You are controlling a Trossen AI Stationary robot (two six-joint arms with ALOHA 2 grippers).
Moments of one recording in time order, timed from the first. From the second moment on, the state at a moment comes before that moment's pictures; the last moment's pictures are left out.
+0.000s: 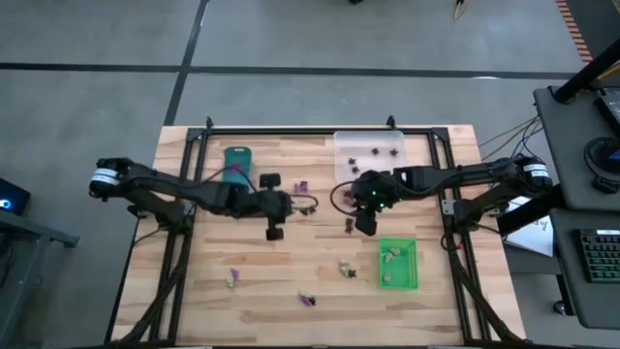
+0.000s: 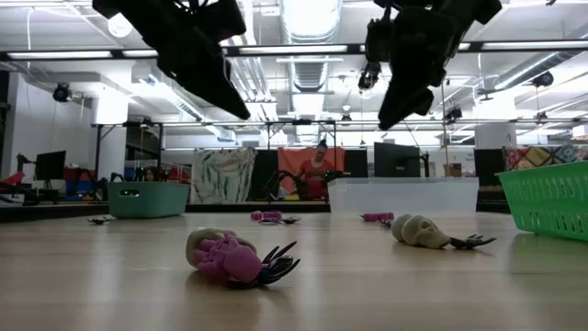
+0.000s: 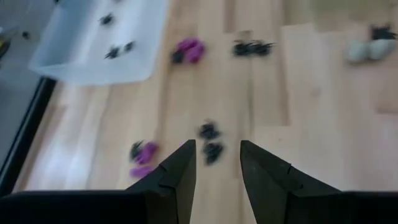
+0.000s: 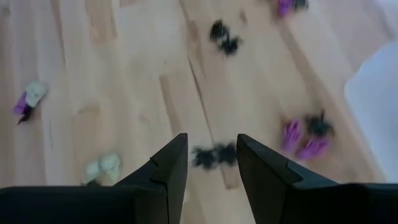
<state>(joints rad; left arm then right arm) -0.10 1.40 0.91 -0.30 -0.32 0.04 -0.05 1.38 0.98 -0.54 -0.07 0.29</state>
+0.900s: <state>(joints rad) -0.42 1.51 0.91 -0.20 -0.32 -0.05 0.36 1.71 1.33 -0.73 -0.08 0.95</state>
